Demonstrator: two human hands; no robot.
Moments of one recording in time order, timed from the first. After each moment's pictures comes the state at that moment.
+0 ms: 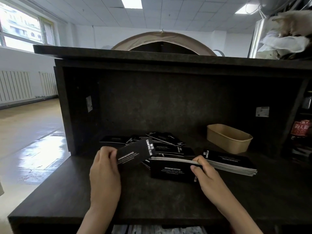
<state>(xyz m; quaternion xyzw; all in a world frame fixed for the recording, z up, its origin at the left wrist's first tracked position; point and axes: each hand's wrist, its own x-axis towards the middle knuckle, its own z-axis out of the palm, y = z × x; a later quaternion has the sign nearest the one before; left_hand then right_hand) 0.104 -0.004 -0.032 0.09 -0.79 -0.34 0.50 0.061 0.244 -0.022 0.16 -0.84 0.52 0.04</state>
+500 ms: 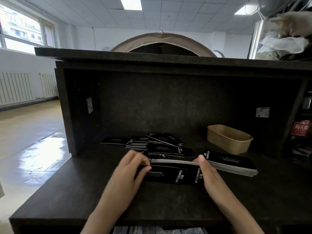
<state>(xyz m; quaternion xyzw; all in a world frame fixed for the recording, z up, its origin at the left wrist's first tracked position) 0.097 0.004 -0.033 -0.17 -0.87 -0.27 0.38 0.069 0.240 -0.016 0.14 -0.80 0.58 0.01</state>
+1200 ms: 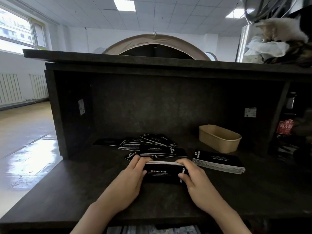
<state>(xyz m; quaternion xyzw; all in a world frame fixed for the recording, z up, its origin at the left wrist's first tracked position) 0.084 0.014 -0.039 -0.20 -0.93 -0.24 0.20 0.064 0.240 -0.027 0.27 -0.88 0.38 0.12</state>
